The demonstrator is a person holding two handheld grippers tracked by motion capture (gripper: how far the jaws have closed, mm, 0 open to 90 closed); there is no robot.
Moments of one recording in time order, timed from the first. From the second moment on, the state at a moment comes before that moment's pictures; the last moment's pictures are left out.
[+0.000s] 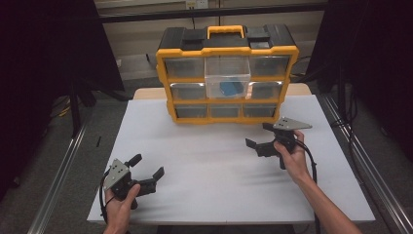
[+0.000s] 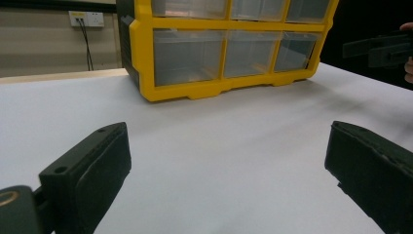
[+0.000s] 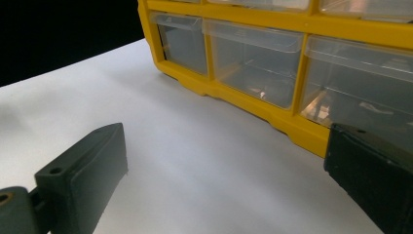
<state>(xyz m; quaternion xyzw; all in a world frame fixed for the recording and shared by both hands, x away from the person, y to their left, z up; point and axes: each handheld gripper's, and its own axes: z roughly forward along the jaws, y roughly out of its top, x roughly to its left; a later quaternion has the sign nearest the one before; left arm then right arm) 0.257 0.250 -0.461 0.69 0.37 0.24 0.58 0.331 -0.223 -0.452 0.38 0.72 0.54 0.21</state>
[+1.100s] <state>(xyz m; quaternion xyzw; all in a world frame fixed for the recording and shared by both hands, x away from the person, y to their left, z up) 0.256 0.253 -0.465 0.69 0.38 0.24 0.57 0.234 -0.278 -0.460 0.44 0.66 0.53 0.29</state>
